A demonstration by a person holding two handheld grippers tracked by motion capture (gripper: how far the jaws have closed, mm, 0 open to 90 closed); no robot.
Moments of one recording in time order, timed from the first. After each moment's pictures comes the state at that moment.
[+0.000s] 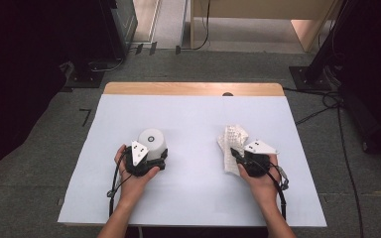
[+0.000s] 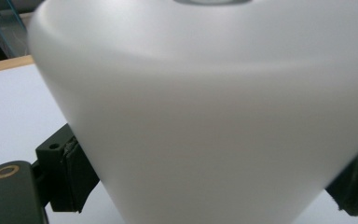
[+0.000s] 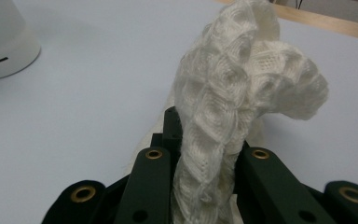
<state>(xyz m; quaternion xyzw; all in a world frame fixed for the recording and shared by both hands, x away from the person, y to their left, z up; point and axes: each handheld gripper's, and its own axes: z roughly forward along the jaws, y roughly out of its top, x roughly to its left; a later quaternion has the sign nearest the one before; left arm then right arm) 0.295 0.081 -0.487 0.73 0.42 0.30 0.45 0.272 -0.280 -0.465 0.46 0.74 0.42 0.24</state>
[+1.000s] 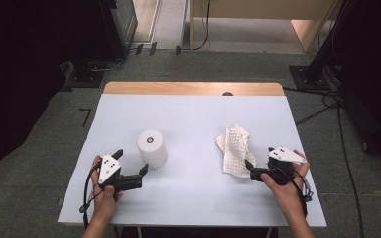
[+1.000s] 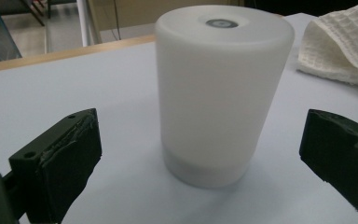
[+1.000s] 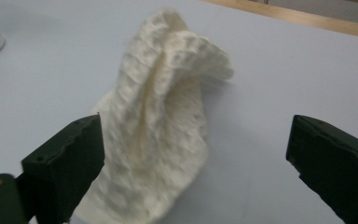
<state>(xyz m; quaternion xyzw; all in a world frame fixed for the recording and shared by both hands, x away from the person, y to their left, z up) 0.244 0.152 -0.464 0.72 0.41 0.27 0.49 0.238 -0.339 -0.453 0.49 0.72 0.40 0.27</state>
